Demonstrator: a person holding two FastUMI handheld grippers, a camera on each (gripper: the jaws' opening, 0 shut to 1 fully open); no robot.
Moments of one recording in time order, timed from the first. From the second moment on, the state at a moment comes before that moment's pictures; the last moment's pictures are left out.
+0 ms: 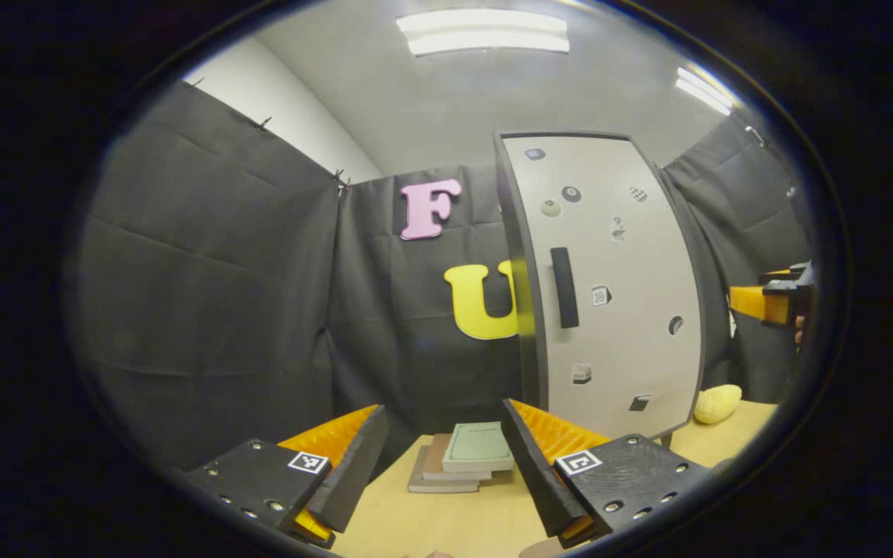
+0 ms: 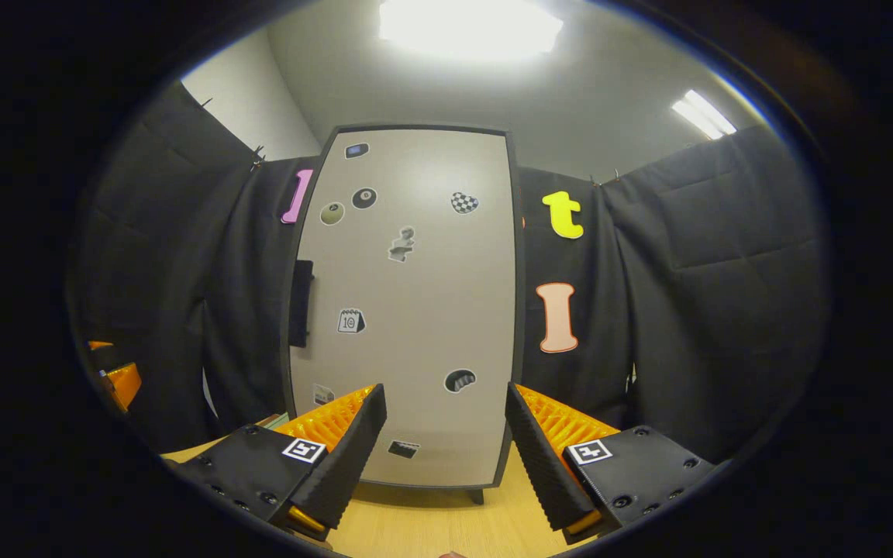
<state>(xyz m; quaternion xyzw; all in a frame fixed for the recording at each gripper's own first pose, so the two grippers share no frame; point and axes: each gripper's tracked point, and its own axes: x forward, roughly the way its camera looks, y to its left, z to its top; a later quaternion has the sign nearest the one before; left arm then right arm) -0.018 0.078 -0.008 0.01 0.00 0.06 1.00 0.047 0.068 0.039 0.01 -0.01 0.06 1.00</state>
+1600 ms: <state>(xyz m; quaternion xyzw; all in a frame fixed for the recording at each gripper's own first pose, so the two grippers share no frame) -0.080 0.265 -0.066 0.03 0.06 0.23 0.97 0.200 0.298 0.081 0.04 0.03 0.15 0.99</state>
